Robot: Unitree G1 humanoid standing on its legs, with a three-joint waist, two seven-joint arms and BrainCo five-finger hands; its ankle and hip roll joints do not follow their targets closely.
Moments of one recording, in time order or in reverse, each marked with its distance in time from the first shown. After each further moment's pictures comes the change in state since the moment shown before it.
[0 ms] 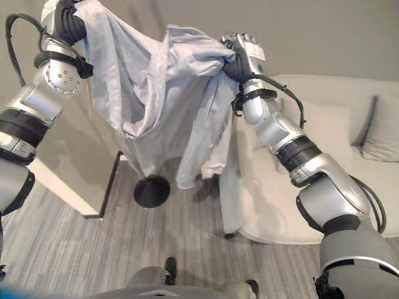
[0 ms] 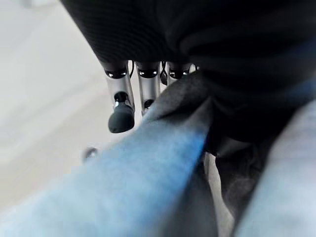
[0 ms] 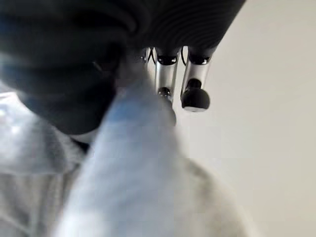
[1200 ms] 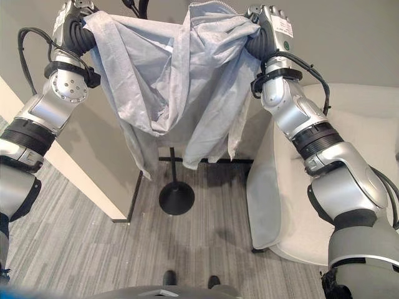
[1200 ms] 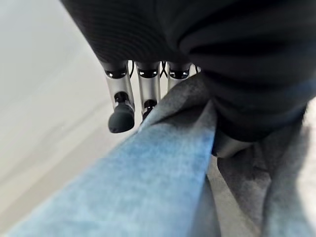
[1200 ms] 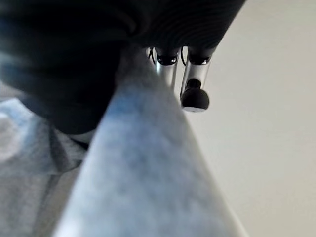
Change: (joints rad) left arm 0.084 -0.038 0.070 -0.094 -0.007 0.017 -0.039; right arm -0.054 -0.070 -0.021 0.036 -0.001 0.015 0.004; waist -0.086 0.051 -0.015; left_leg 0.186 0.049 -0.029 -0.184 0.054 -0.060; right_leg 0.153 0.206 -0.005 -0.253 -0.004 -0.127
